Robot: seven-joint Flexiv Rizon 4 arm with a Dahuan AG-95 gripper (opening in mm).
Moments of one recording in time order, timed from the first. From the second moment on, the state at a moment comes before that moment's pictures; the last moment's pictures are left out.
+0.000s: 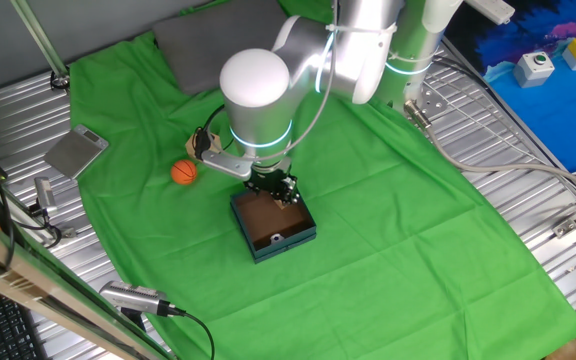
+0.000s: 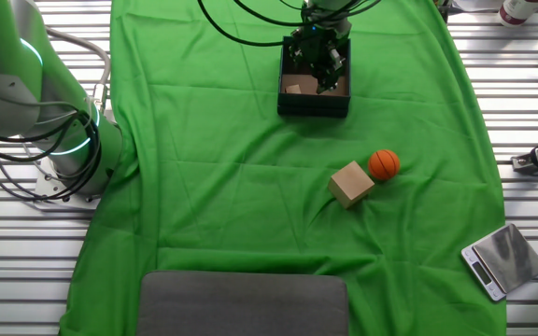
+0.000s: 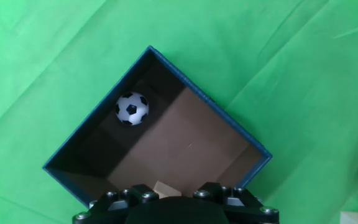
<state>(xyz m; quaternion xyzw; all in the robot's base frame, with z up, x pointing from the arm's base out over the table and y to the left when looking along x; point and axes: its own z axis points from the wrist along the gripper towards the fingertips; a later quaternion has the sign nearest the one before) 0.444 0.151 0.069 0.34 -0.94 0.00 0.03</state>
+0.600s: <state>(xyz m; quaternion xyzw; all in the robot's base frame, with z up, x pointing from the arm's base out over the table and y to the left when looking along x) 0.433 0.151 0.065 0.35 -0.94 -0.04 0.01</state>
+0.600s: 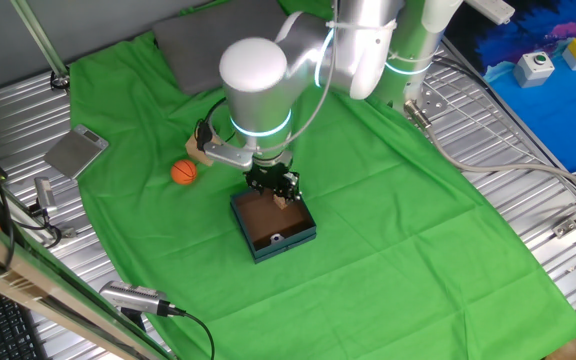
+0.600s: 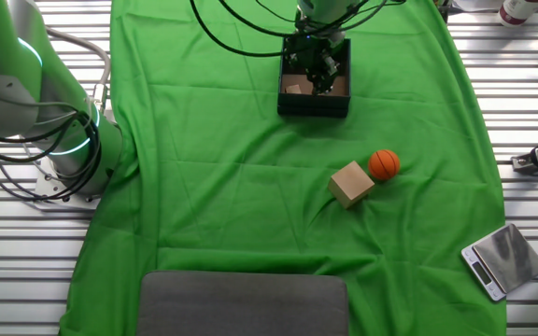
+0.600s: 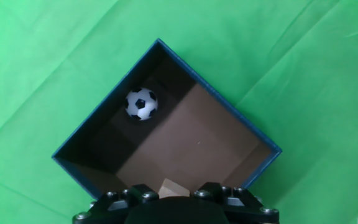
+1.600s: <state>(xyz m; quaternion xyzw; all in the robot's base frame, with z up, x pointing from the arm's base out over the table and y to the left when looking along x) 0.443 0.162 0.048 0.36 -0.93 0.02 0.04</state>
